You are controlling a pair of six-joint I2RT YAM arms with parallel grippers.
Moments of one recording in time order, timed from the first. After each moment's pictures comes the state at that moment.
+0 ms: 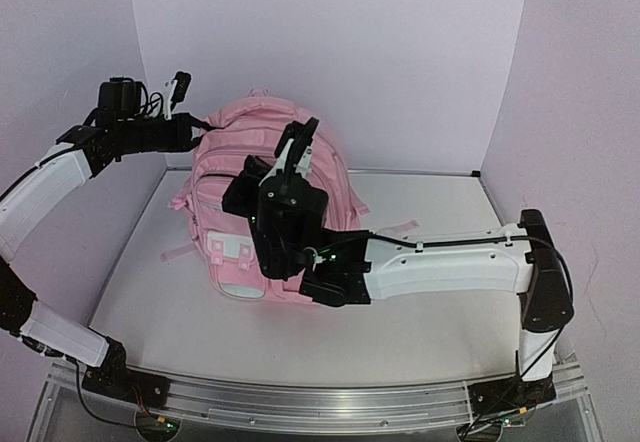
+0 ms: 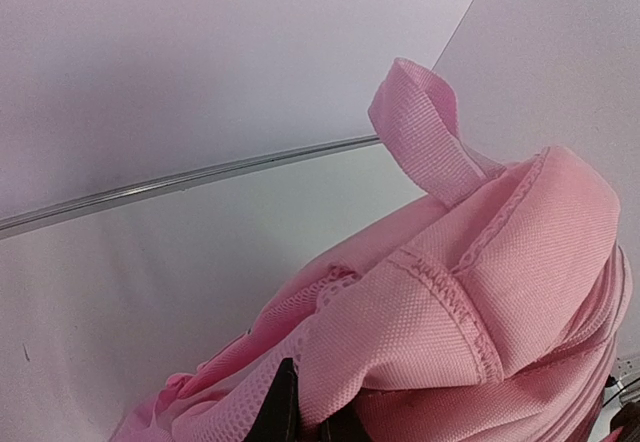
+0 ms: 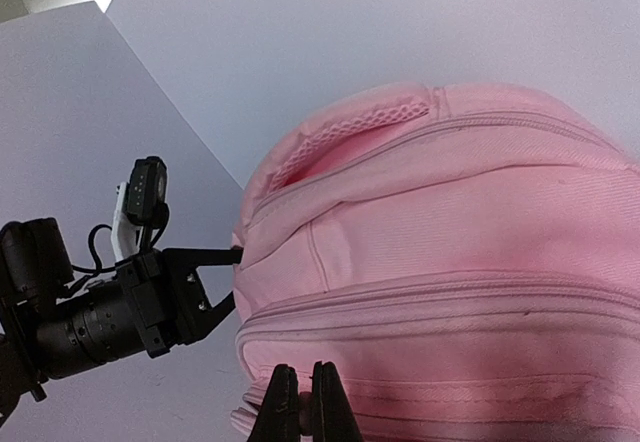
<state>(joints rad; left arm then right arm) -0.30 1.33 1.37 -0.38 0.50 -0.20 1.37 2.02 1.74 0.46 1.01 0.47</state>
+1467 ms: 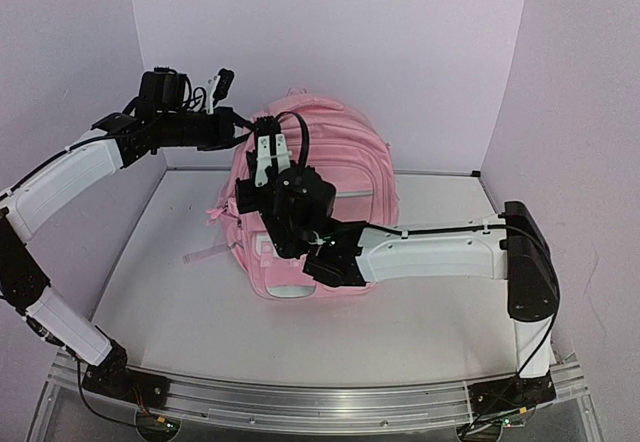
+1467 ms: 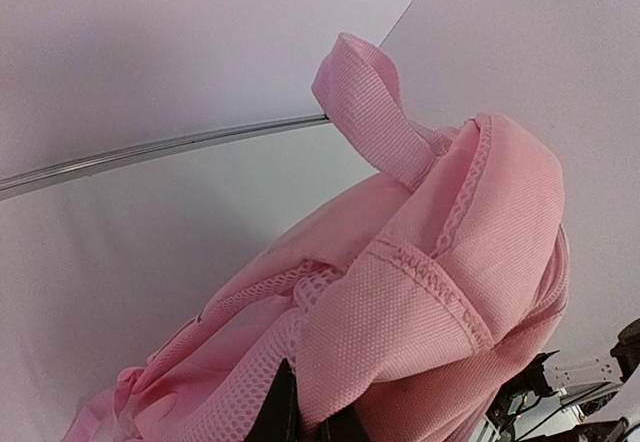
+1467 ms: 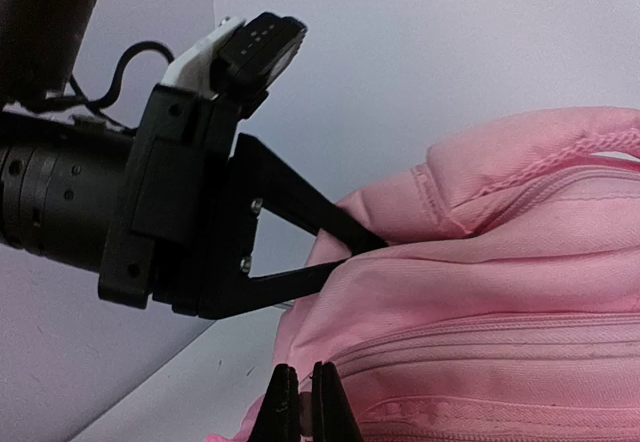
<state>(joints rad) -0.50 1.48 1.51 -0.37 0.45 -0.36 1.24 2.07 1.69 0.60 0.77 -0.06</state>
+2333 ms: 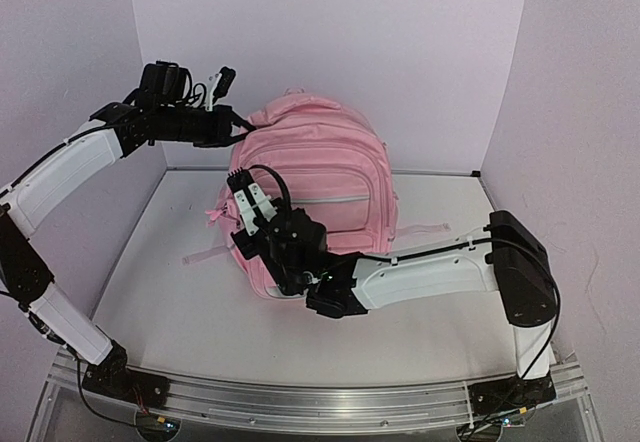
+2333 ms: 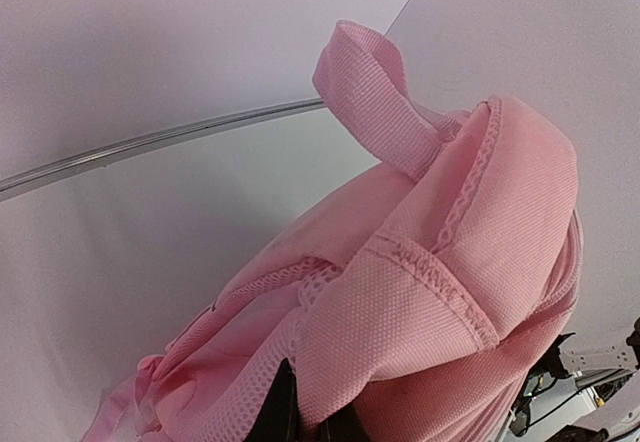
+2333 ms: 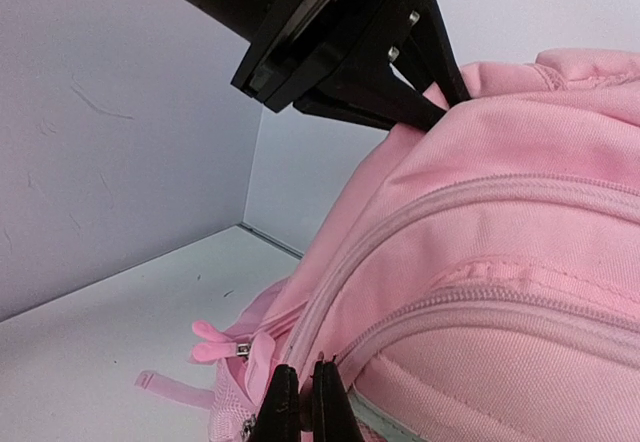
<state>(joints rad) -0.49 1.51 1.60 -0.51 0.45 -0.29 1.29 2.09 1.52 0.64 0.73 -0.28</state>
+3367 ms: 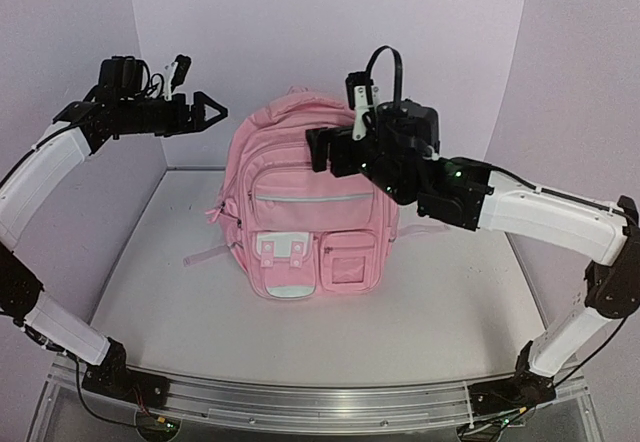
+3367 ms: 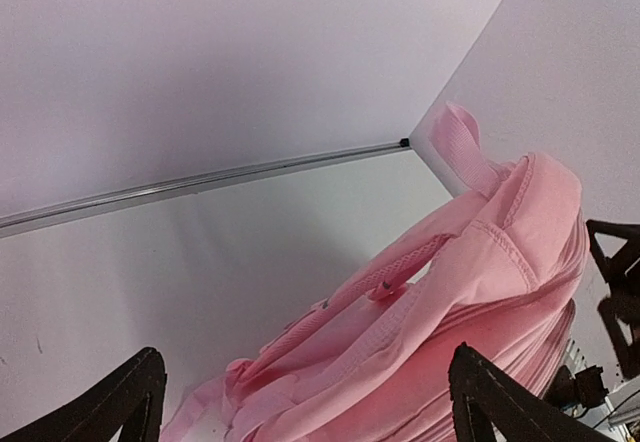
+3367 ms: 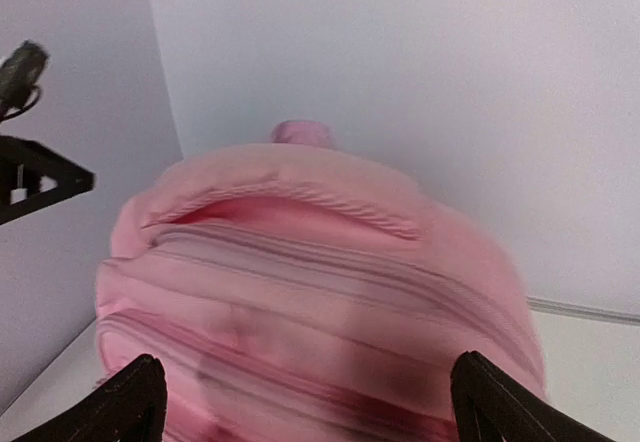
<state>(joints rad) -0.31 1.41 1.58 -0.55 0.44 -0.22 1.06 1.59 1.50 -0.02 0.59 0.14</state>
